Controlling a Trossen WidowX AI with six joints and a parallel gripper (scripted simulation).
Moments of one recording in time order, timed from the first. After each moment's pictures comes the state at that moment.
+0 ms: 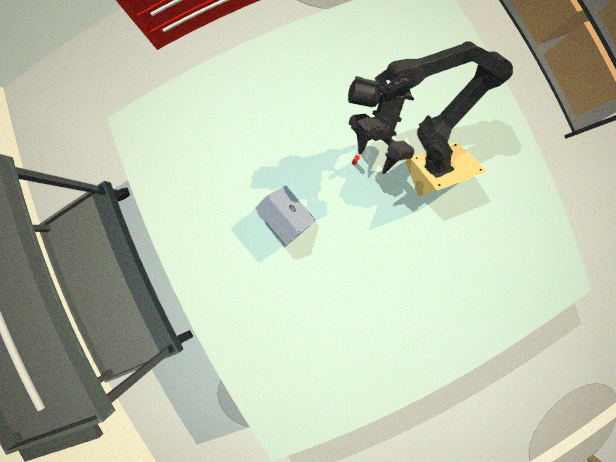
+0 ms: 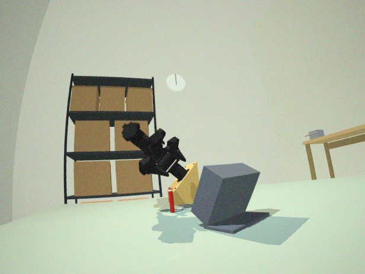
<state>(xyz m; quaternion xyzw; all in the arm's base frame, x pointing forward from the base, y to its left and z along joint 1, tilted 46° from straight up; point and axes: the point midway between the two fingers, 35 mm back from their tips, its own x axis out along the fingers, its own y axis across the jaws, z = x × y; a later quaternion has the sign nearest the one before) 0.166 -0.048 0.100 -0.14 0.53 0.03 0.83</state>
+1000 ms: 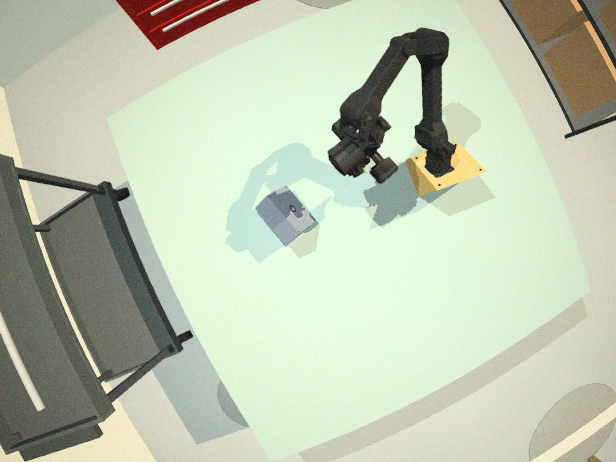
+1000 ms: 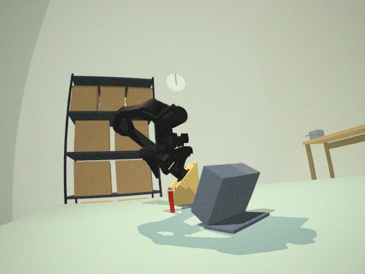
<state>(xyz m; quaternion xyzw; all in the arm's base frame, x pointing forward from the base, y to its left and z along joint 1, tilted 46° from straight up) 0.192 -0.071 0.097 -0.33 0.71 -0.18 0.59</state>
